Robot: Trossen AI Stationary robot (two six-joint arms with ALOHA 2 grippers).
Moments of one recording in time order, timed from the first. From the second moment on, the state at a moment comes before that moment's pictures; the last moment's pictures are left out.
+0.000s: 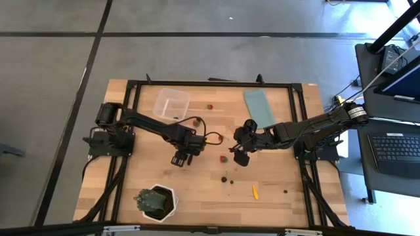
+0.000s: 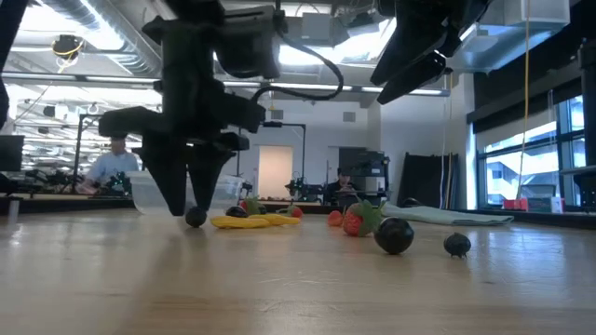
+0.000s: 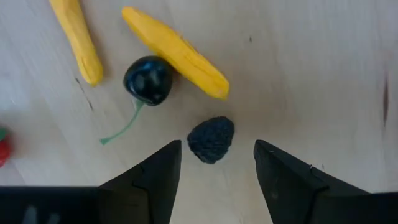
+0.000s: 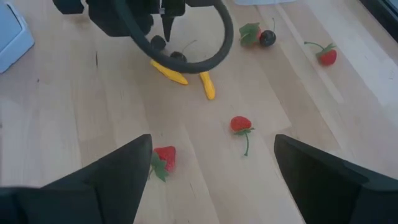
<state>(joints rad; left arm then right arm) -0.08 1.80 1.11 -0.77 -0.07 0.22 0.24 1.42 1.04 -0.50 0.37 0.45</state>
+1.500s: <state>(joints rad) -0.07 1.87 1.12 -0.77 -0.03 0.29 0.24 1.42 1.04 -0.50 0.37 0.44</state>
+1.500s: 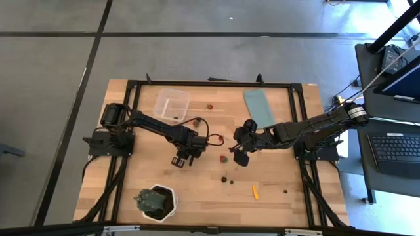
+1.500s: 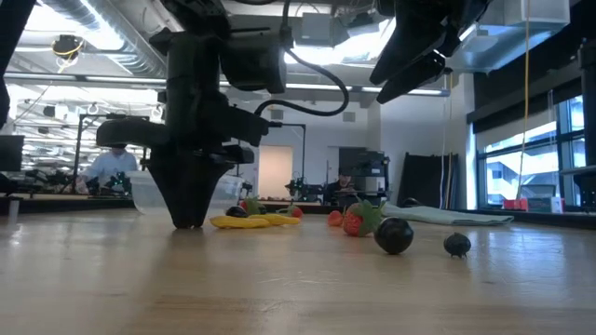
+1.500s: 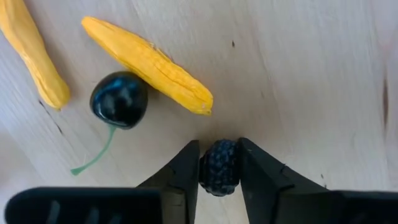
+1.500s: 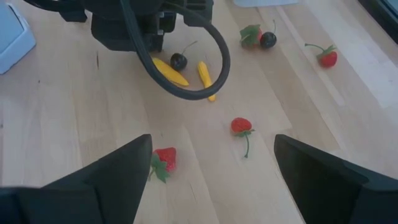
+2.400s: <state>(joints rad) 0.35 1.34 1.11 -0.98 -0.35 -0.08 0.24 1.42 1.04 -0.48 0.37 0.44</state>
